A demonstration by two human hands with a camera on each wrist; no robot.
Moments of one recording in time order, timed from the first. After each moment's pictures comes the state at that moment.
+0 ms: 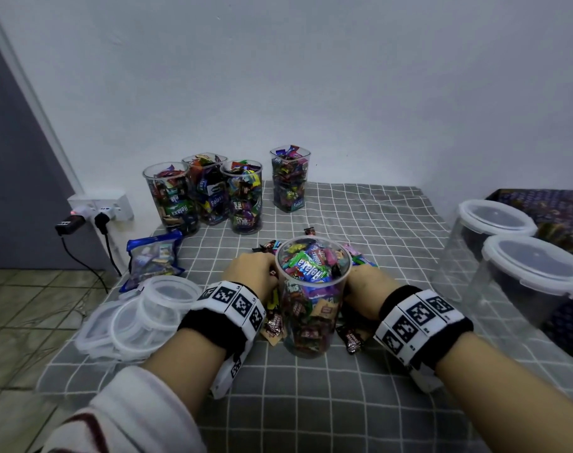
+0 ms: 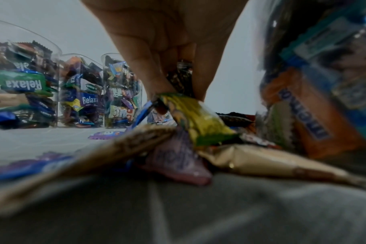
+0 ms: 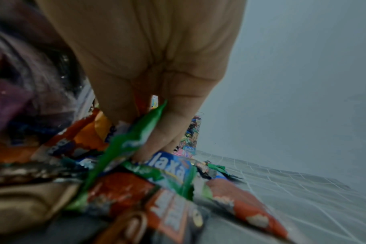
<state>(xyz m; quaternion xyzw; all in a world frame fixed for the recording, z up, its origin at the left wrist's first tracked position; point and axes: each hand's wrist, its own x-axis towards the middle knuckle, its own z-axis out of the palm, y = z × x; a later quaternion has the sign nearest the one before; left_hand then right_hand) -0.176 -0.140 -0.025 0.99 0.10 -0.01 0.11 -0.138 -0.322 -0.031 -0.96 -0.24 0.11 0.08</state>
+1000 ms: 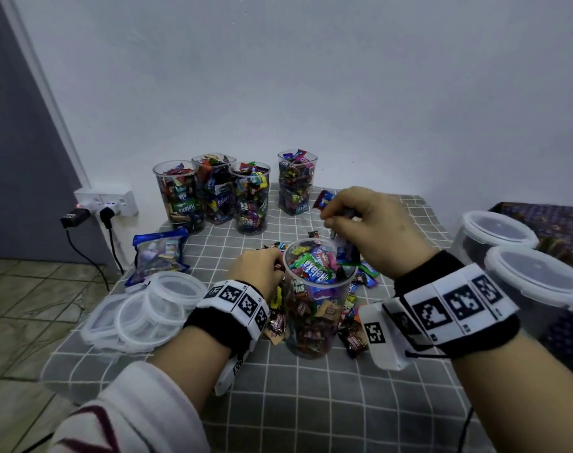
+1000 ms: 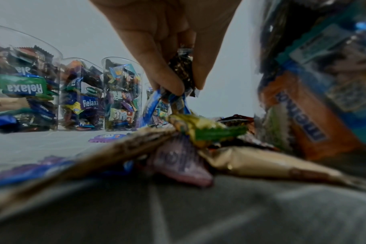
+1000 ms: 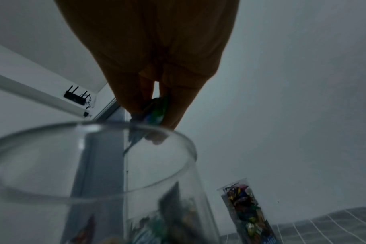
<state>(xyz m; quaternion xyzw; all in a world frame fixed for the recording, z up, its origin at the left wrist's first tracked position) -0.169 -0.134 -0.035 0.98 0.09 0.06 0.15 -0.163 -0.305 0.057 -0.84 -0.34 -0.15 0.40</state>
